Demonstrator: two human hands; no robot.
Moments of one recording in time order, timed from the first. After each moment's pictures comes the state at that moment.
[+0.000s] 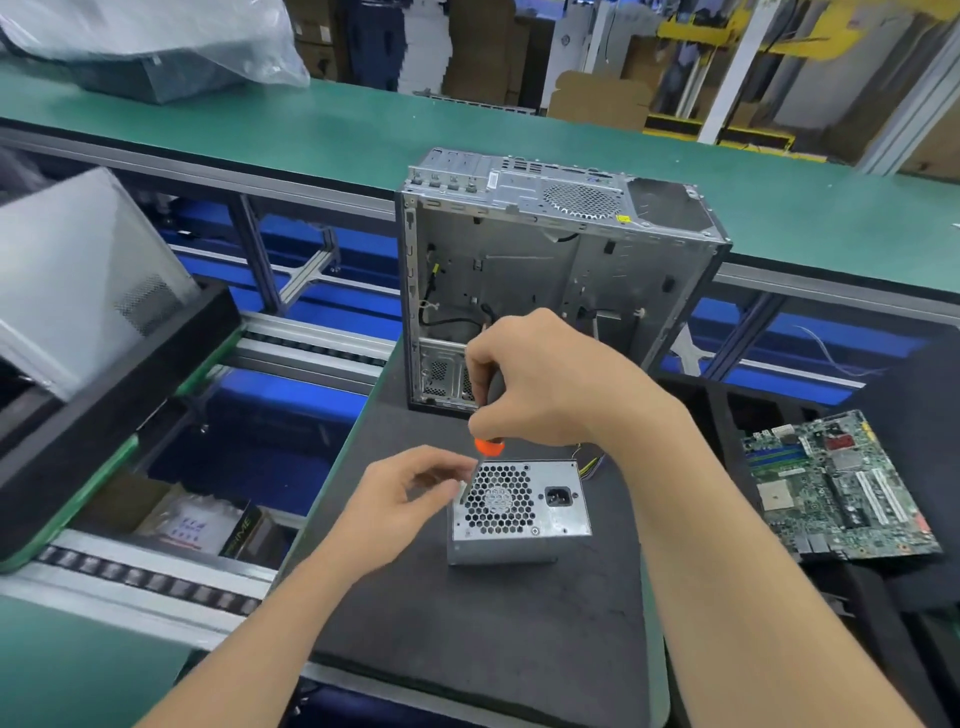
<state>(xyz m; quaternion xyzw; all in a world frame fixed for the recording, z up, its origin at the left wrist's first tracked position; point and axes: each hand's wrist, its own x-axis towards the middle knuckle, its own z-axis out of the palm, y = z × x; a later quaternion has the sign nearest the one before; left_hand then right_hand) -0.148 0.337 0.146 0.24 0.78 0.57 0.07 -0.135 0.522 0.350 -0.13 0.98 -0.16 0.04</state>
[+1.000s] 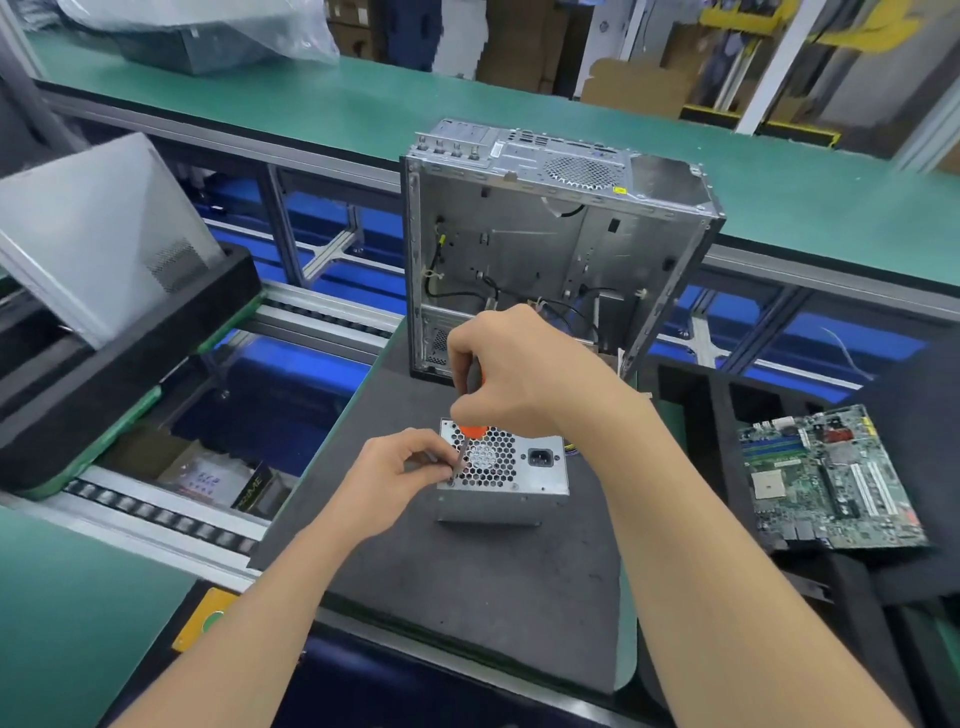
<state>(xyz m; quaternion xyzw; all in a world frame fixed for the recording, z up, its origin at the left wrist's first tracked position) -0.119 0.350 0.135 0.17 0.81 0.55 0.08 -0.108 0.527 0.327 -0.18 0.97 -0.18 0.03</state>
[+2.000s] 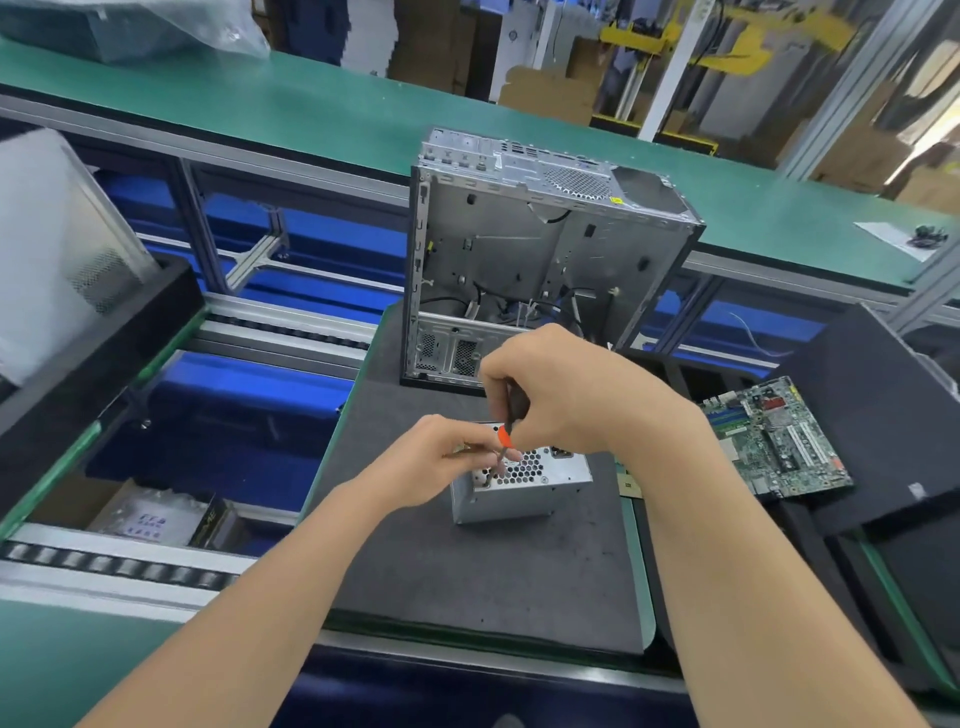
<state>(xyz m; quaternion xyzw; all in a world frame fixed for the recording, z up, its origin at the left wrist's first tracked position) -0.158 0.334 0.164 0.40 0.75 0.51 0.17 -0.088 0.481 0.344 -0.13 0.99 -0.07 0.08</state>
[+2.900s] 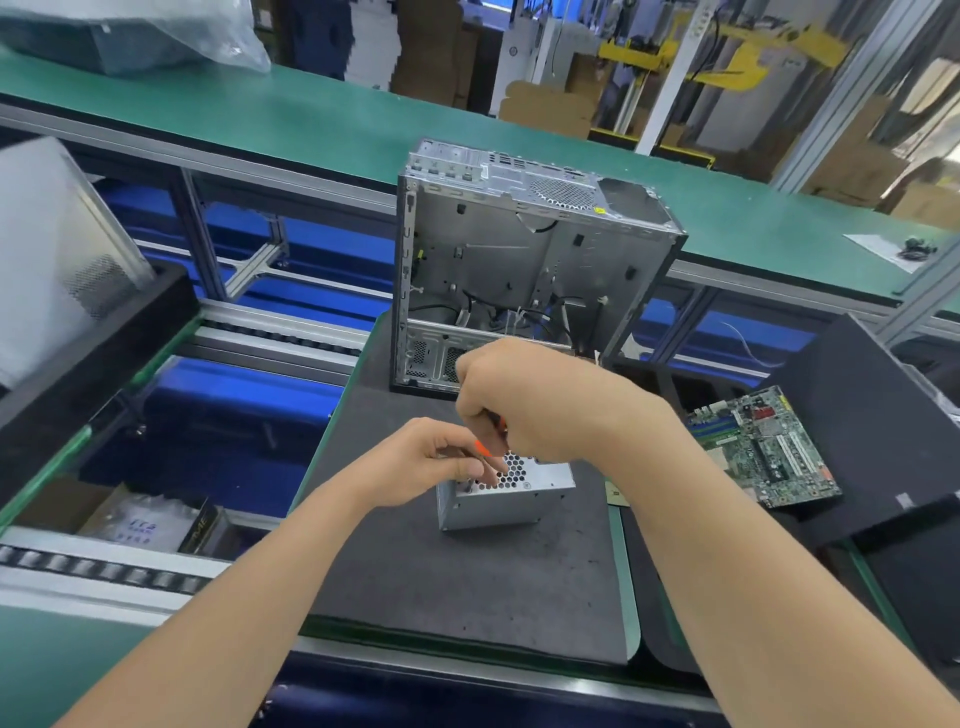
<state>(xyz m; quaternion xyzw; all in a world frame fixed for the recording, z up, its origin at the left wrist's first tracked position) -0.161 0.337 0.167 0.37 0.68 0.57 0.27 -0.091 0.479 0.350 -0.23 0.96 0.05 0.13</state>
